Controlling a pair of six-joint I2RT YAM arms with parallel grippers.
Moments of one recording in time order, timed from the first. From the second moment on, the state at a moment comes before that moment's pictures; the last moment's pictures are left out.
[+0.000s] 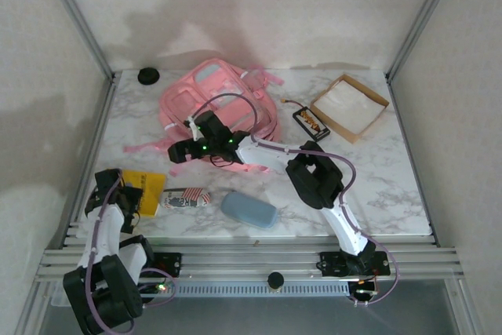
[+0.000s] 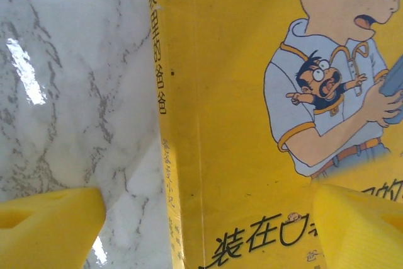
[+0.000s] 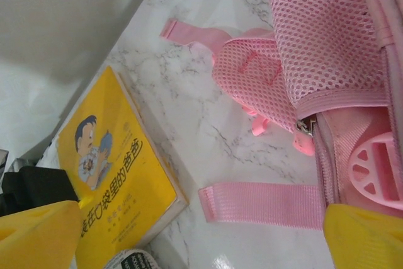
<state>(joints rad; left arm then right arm) 0.44 0.92 0.37 -0.69 -0.01 -1.05 0.96 2.25 1.73 -0.11 -0.32 0.52</state>
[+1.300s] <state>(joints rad) 0.26 1.22 0.53 -0.48 -0.03 -0.93 1.01 2.55 2.15 -0.16 -0.34 0.43</state>
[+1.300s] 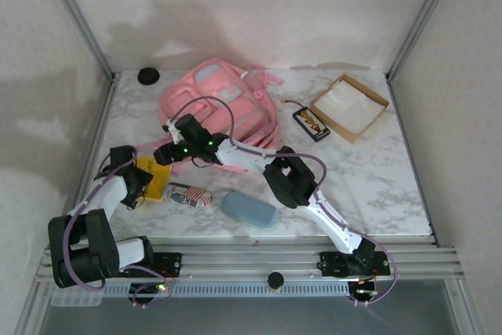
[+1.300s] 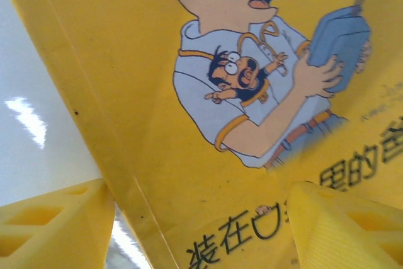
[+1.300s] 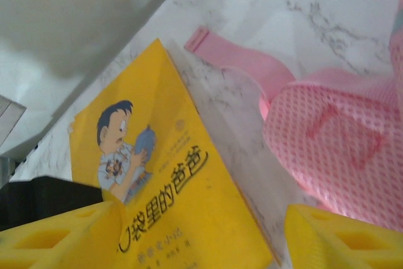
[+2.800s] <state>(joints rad) 0.45 1.17 0.44 -0.41 0.15 -1.06 1.03 2.56 2.07 -0.18 -0.39 0.44</state>
